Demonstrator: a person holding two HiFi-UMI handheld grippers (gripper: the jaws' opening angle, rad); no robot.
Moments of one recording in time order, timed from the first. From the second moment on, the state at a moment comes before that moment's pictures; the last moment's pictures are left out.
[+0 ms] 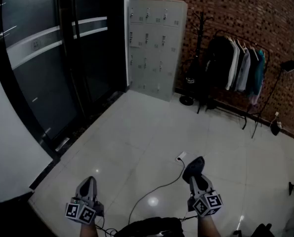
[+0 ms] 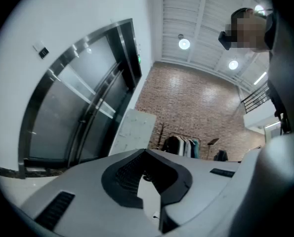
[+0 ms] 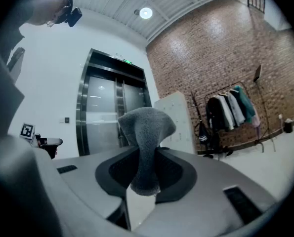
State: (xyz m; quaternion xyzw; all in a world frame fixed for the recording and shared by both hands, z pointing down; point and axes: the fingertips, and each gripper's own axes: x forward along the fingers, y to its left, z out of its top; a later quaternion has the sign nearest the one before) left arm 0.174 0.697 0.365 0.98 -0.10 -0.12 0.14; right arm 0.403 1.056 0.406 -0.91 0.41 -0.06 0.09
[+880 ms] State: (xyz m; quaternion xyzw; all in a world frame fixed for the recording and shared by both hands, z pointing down) left arm 0.080 0.404 0.372 0.90 -0.41 -0.13 0.10; right arm 0.459 0.516 0.411 -0.71 0.69 -0.08 0.11
